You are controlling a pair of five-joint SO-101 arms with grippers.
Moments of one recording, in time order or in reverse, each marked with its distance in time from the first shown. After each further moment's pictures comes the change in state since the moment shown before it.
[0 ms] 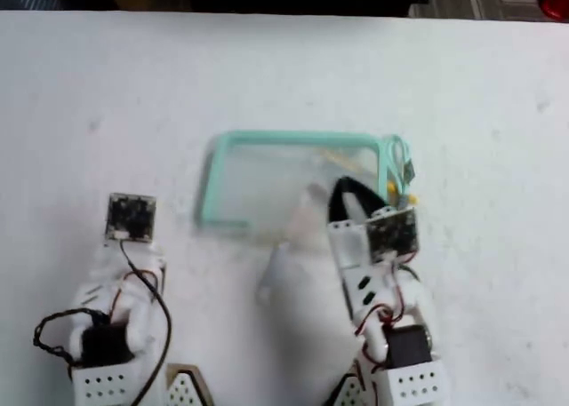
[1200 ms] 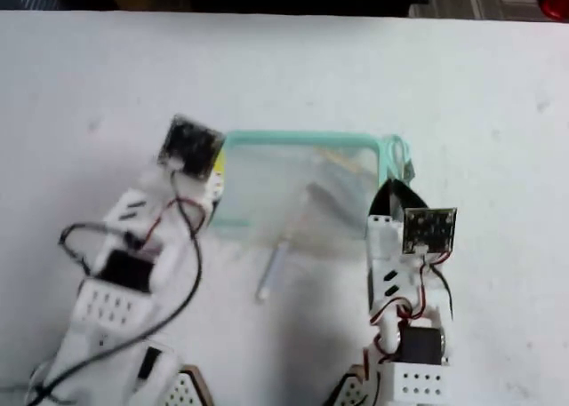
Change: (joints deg) left arm 23.5 50.1 -32.5 -31.7 1.6; right arm 10.1 0.0 0.0 3.1 -0.4
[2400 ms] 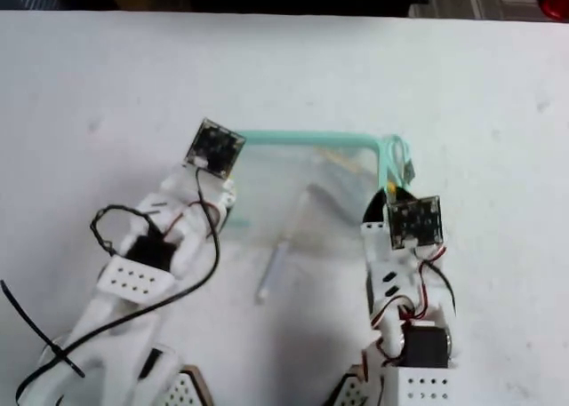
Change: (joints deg) left arm 0.5 11.1 5.6 -7.8 0.7; right arm -2.1 5.5 -11.3 12.0 5.9
